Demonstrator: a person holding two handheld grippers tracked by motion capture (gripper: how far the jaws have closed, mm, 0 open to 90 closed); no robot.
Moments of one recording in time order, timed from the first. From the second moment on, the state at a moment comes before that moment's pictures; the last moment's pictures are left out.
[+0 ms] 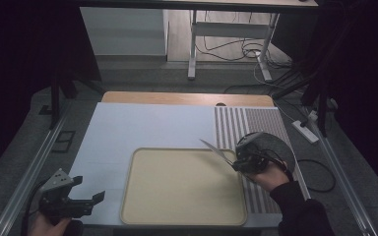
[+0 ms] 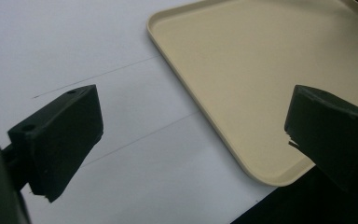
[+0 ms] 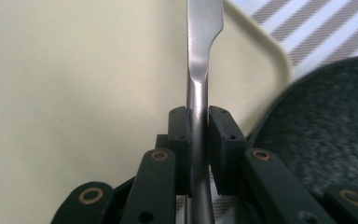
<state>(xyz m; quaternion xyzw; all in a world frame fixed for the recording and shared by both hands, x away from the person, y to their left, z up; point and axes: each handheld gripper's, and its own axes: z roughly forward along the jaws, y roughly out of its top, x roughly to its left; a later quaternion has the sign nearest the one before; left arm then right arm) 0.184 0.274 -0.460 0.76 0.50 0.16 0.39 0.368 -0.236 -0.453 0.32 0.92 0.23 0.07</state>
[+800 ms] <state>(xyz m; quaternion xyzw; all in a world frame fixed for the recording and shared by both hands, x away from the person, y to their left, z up) 0.184 0.273 -0.460 0.76 0.50 0.16 0.39 0.332 -0.186 -0.476 0.26 0.94 0.20 0.03</state>
